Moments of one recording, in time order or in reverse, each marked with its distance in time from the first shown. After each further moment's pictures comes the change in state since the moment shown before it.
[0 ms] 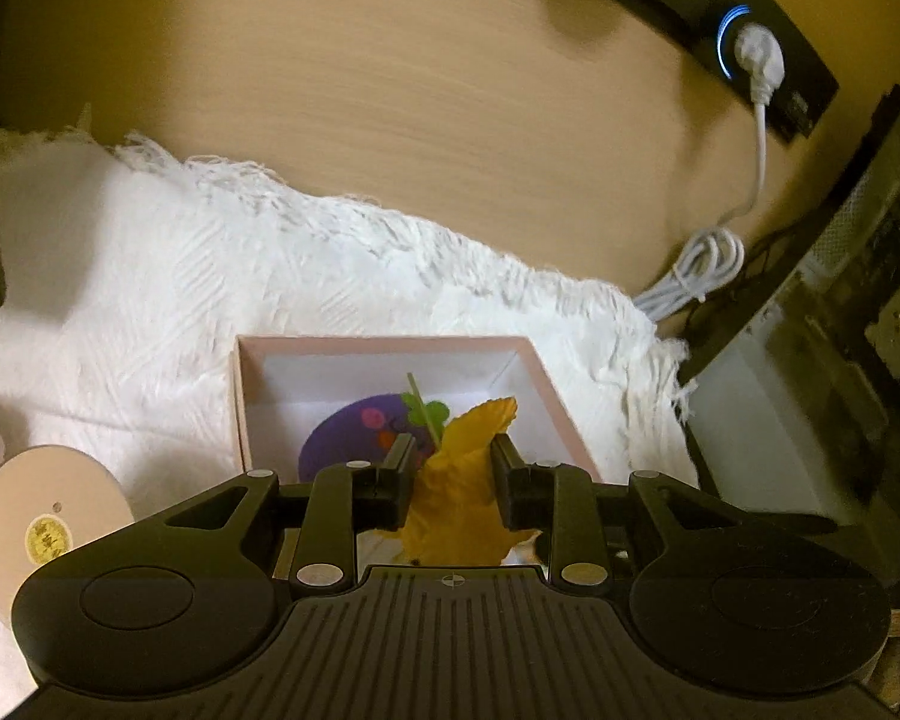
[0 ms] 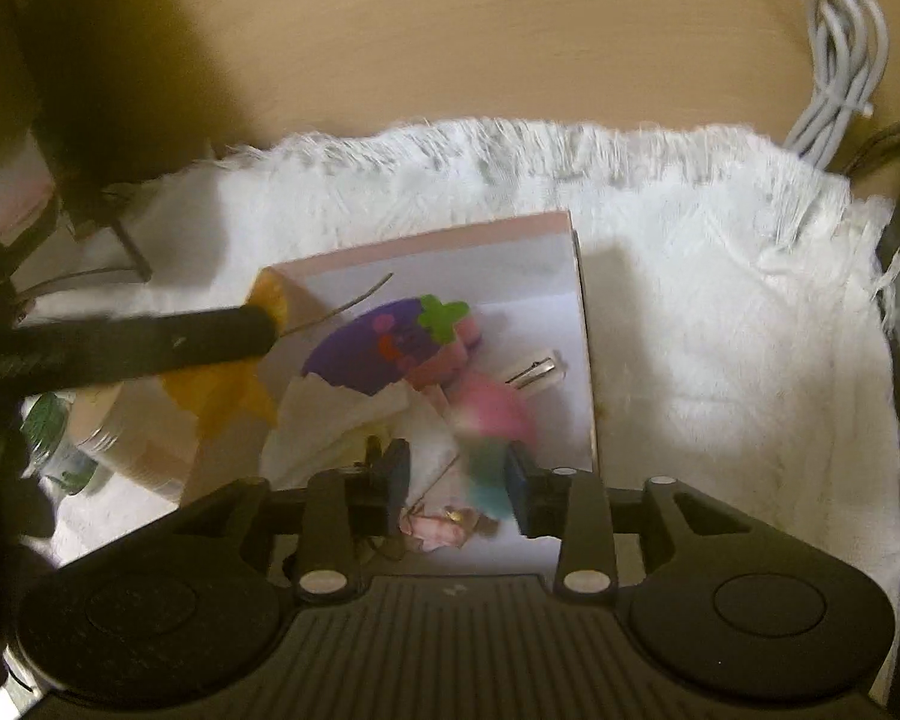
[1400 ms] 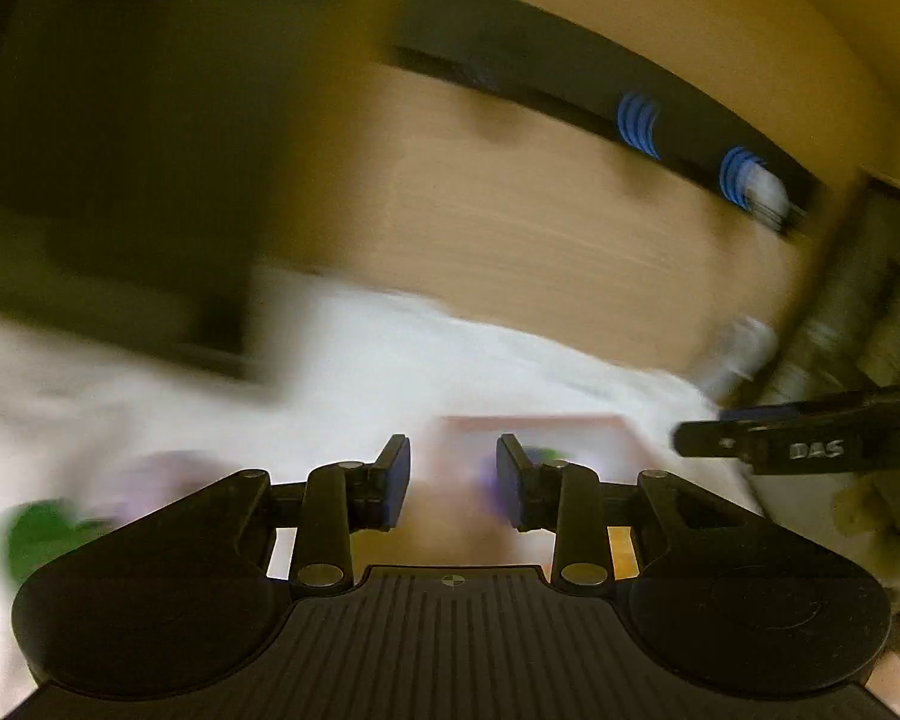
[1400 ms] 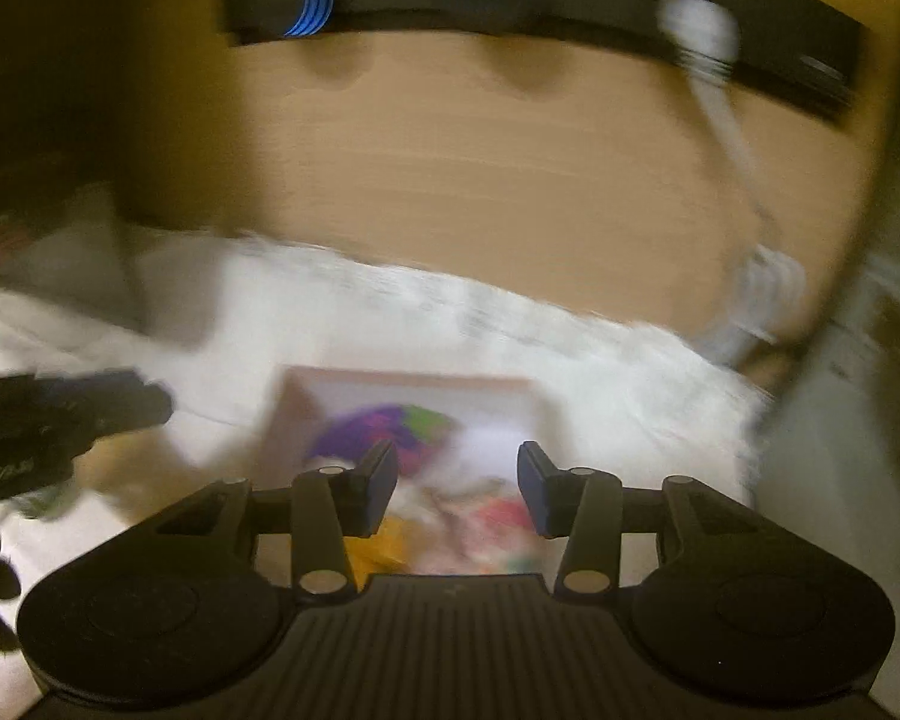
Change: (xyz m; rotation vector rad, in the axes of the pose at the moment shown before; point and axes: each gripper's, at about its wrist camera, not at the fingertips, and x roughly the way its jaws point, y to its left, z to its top) left arm -0.134 0.070 -0.043 -0.010 -0.312 0.158; right arm -0.061 0.114 0.037 -0.202 -0.127 -0.200
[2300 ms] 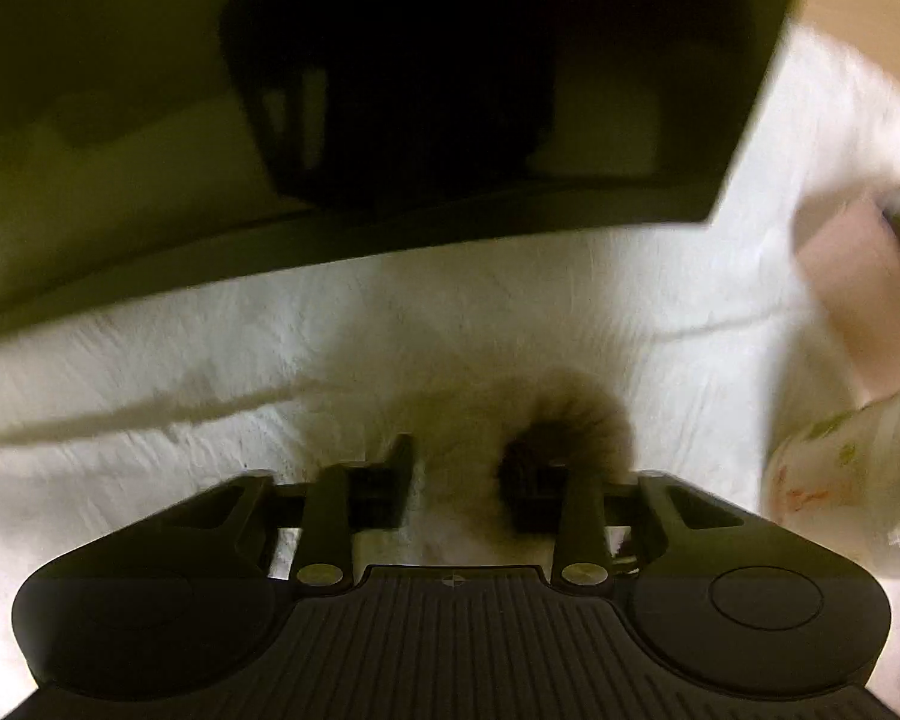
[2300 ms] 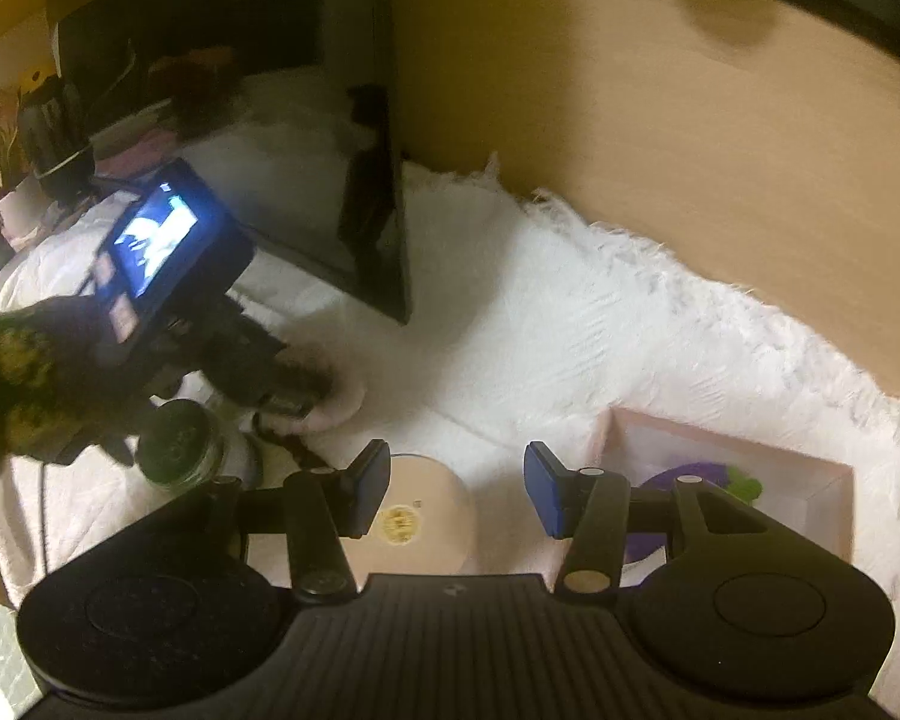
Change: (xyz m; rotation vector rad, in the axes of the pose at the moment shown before) left arm 0.183 0.148 0.040 0.245 0.669 0.131; right arm 0.074 0.131 0.042 -0.117 0.213 0.260
